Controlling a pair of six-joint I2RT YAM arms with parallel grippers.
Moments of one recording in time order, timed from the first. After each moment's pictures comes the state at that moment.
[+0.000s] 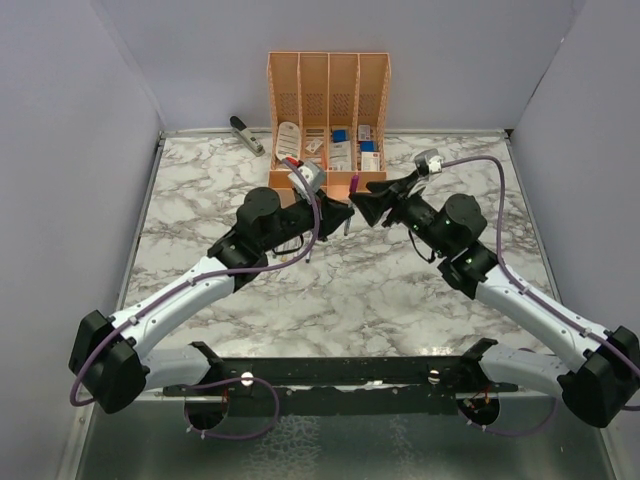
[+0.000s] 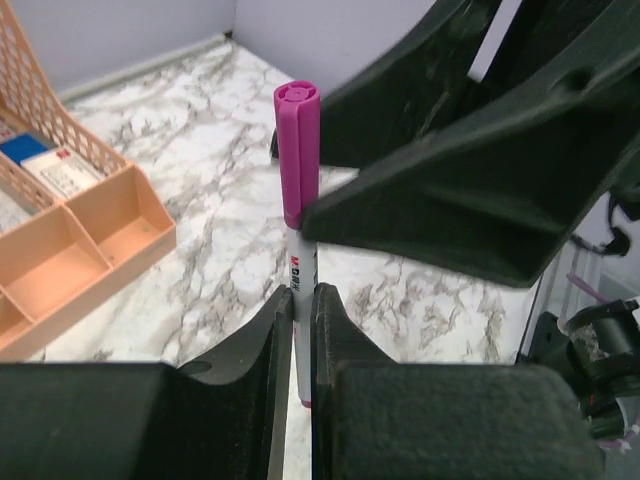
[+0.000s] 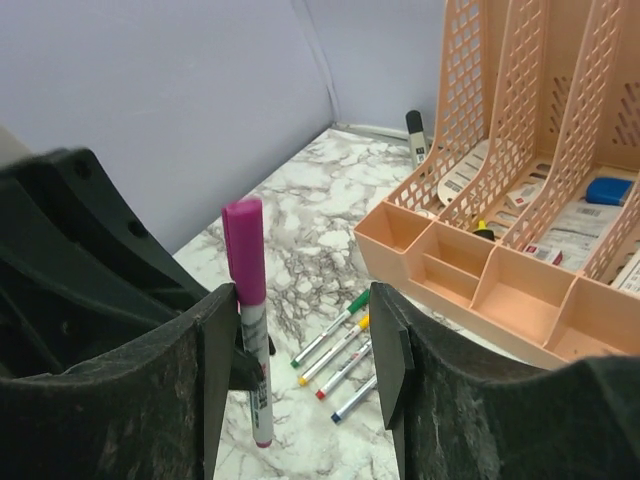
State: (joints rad) left arm -0.72 1.19 0.92 0.26 0.30 -0.27; right arm 0.63 1.08 0.81 0.40 -0.13 0.31
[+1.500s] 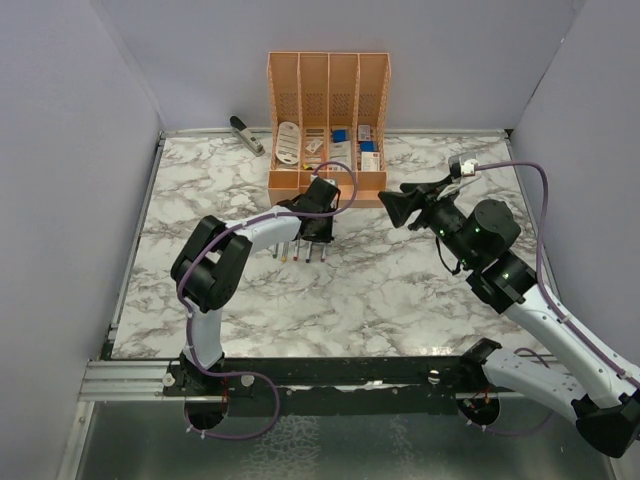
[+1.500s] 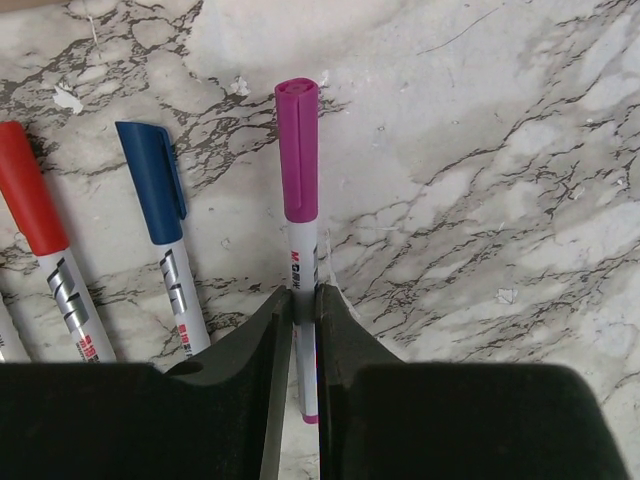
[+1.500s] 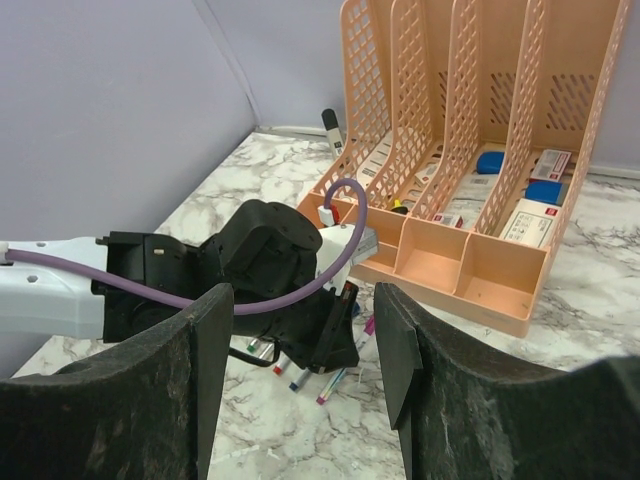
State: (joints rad) left arm -0.64 1.93 1.29 -0.30 -0.04 -0.46; right arm 0.63 0.88 0.89 0.06 0.06 0.27
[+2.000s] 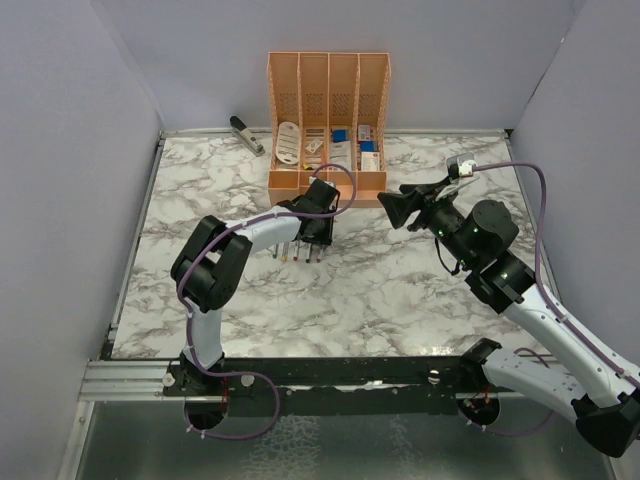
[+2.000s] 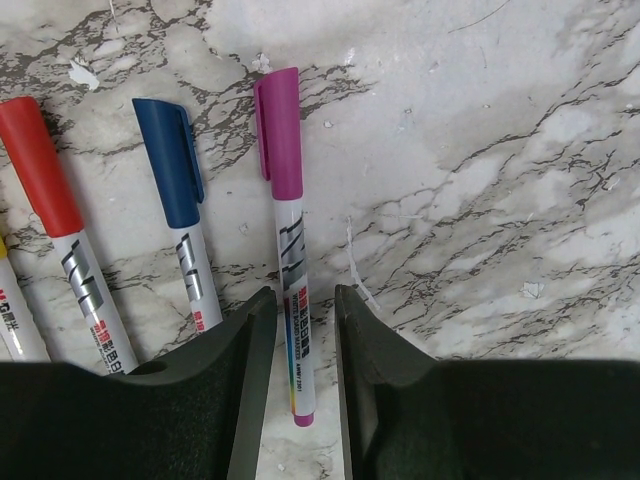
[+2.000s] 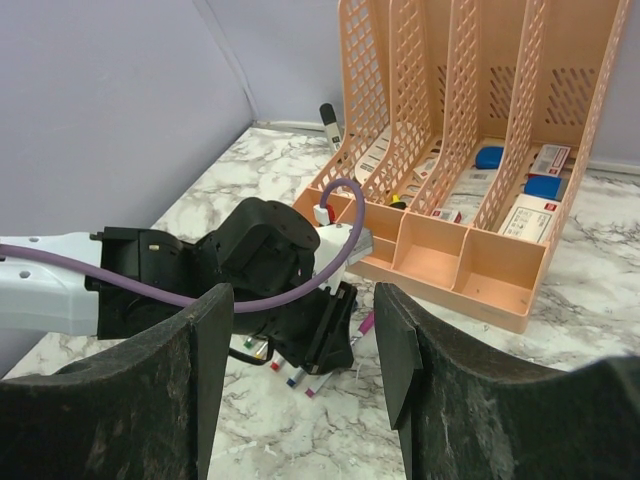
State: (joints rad) left arm -0.64 1.93 1.28 -0.34 -0.07 -0.46; right arm 0.63 0.89 0.88 0.06 0.06 0.27
